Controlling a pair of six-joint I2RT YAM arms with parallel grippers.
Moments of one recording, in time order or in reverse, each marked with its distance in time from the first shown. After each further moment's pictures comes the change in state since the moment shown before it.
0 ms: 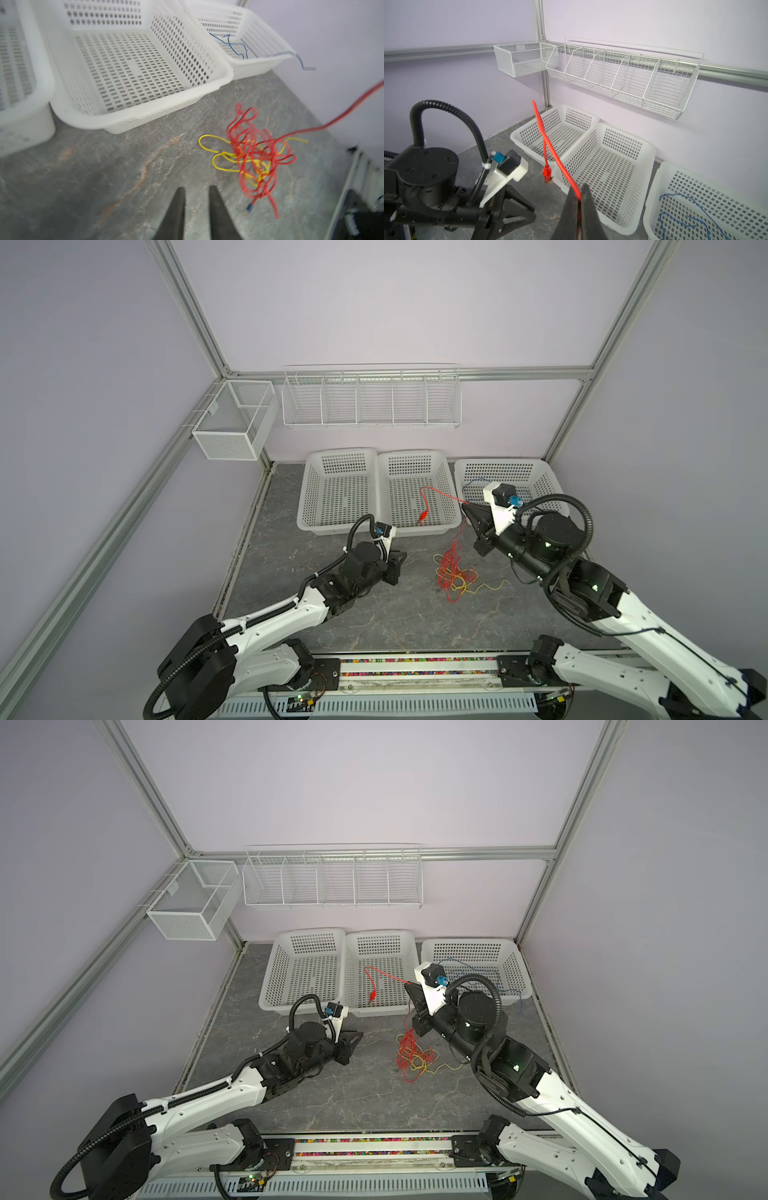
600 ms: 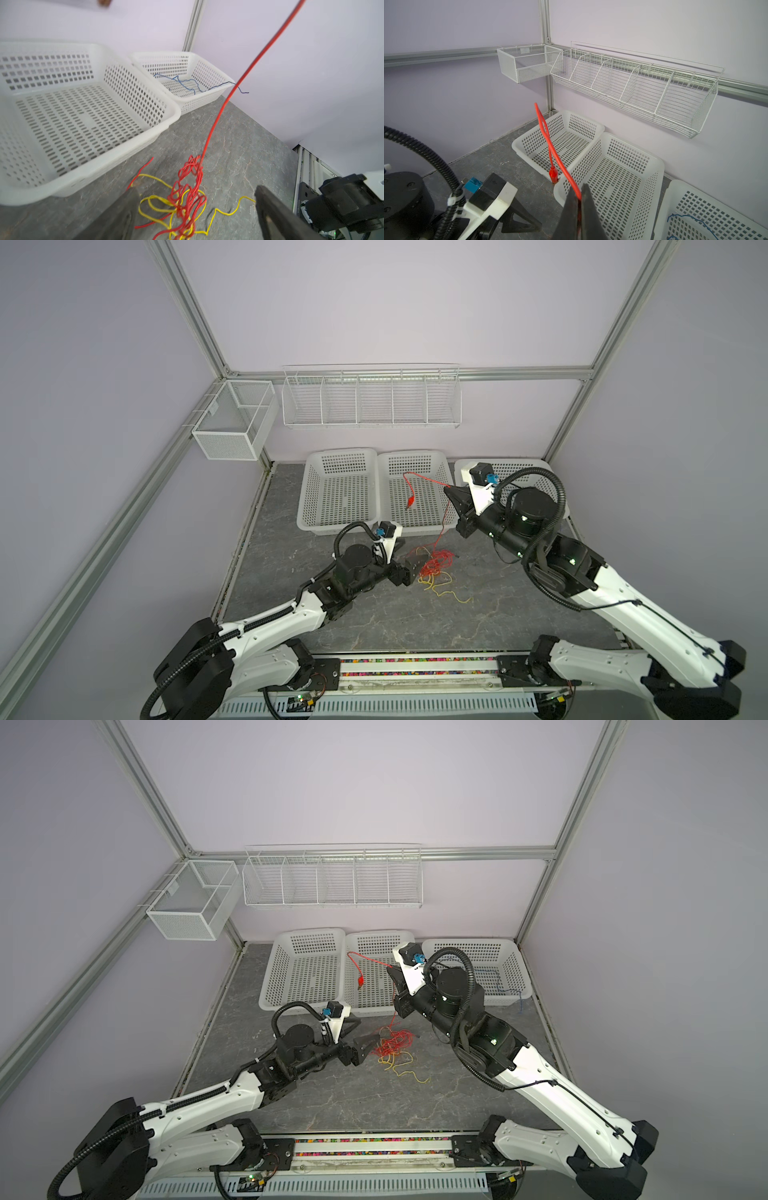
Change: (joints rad) left arm -0.011 -0.021 -0.047 0.300 0.172 0.100; right arm 0.000 0.191 0.155 0.005 -0.039 -0.018
